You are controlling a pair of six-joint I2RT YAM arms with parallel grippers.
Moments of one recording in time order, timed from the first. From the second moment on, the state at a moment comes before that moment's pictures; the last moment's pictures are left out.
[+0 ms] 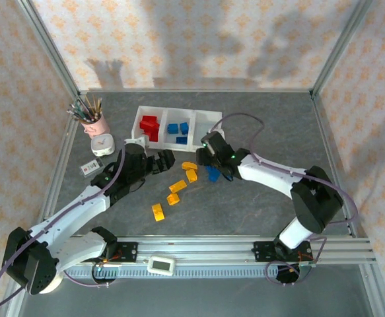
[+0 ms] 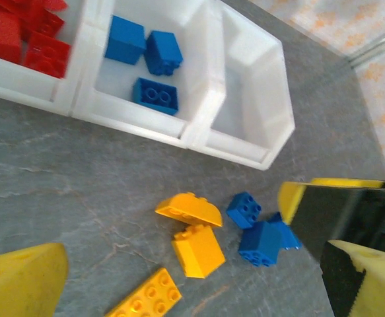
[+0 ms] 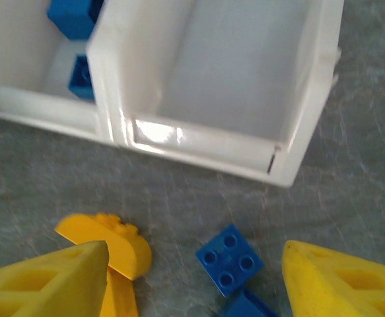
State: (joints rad) left arm -0.50 1.03 0.67 -0.22 -0.02 -0.74; right arm 0.74 1.59 1.02 -0.31 0.25 0.53
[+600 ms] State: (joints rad) left arm -0.57 1.05 0.62 -0.13 -0.06 -0.84; right arm 0.74 1.69 0.96 -0.30 0.22 0.50
